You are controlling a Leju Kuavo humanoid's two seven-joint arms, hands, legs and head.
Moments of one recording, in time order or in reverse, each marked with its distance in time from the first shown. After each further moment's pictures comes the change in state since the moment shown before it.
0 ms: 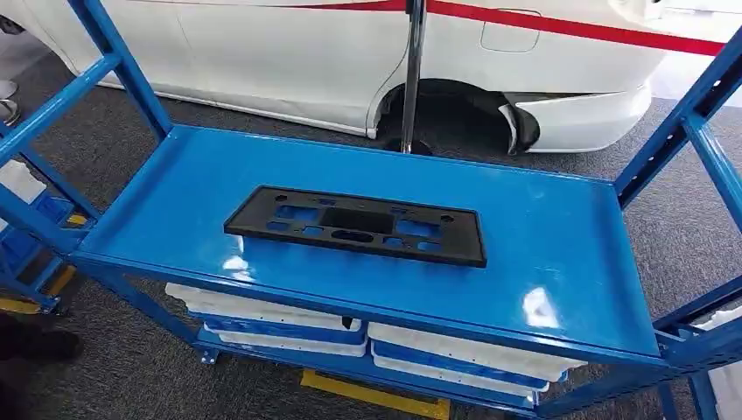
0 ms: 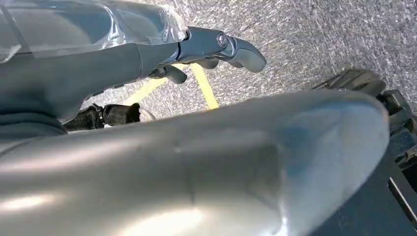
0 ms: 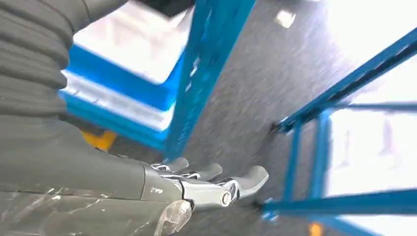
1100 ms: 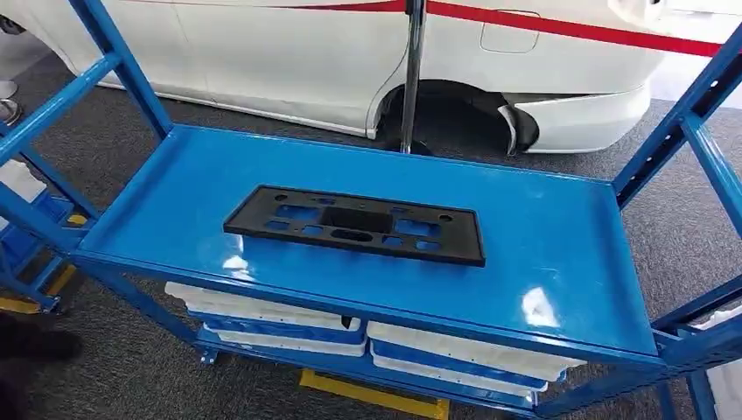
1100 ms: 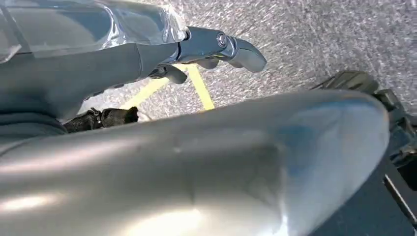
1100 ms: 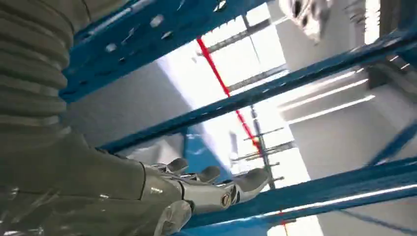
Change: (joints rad) left arm -0.001 0.004 -0.002 0.000 -0.023 -0.004 -0.019; right arm 0.004 0.187 -0.032 -0.803 0.775 -0.057 0.000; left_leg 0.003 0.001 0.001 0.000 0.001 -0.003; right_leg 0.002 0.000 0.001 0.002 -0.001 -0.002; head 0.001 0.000
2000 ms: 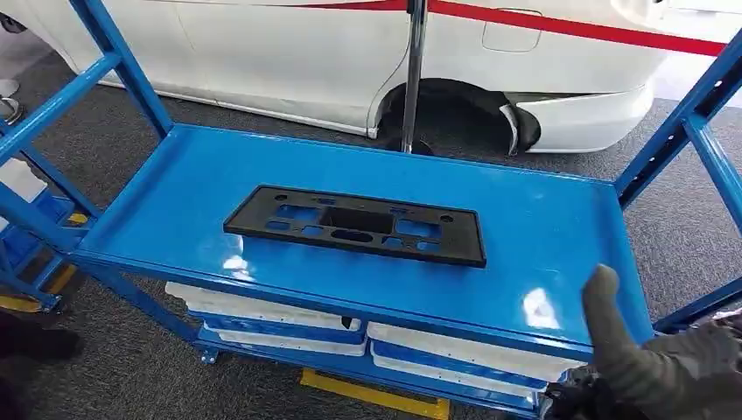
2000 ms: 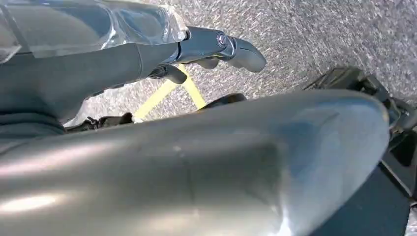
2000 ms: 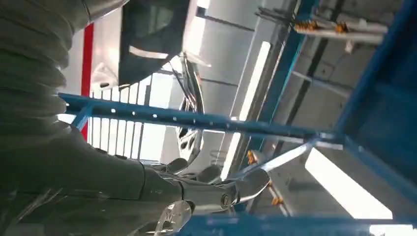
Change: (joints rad) left arm -0.023 0.002 -0.030 0.000 -0.088 -0.052 0.004; right arm -0.157 -0.063 0.700 0.055 0.933 -0.003 0.073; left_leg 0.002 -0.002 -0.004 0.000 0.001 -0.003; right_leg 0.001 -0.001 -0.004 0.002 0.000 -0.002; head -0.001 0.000
